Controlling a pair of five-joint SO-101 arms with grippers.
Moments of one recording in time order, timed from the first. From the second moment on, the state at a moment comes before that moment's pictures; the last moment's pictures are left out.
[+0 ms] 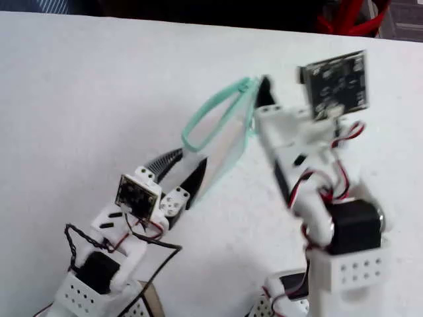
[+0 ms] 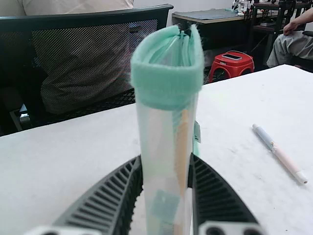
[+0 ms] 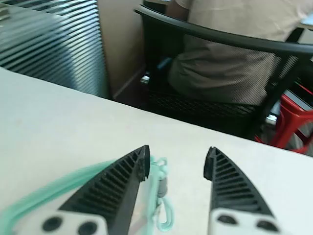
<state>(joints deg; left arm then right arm) 25.5 -95.9 87.6 27.7 -2.6 -11.6 -46.3 10.3 62.0 5.4</state>
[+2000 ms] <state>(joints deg) 26.3 -96.1 87.8 27.7 -2.6 20.0 70.9 -79.6 92.0 2.7</state>
